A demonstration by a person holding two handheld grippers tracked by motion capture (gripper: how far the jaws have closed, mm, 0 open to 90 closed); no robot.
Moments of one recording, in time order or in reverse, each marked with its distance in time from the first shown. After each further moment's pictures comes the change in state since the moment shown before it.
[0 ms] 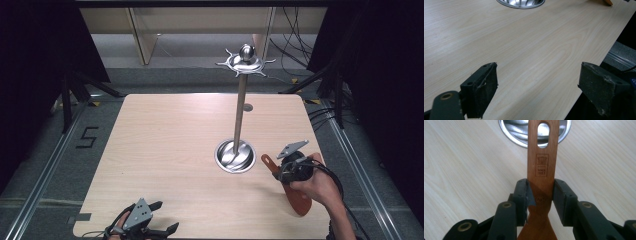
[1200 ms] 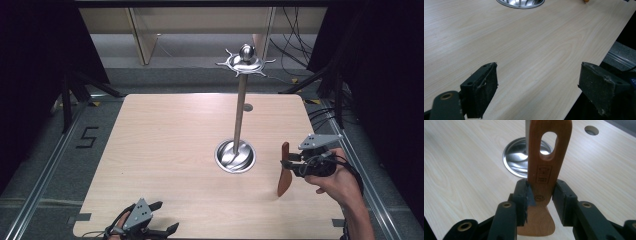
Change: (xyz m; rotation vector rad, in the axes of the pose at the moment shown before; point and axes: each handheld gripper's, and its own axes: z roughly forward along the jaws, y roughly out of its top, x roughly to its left) left arm 0.000 0.000 0.000 0.004 -0.003 0.003; right arm -0.013 -0.007 -0.054 -0.244 0.005 0.039
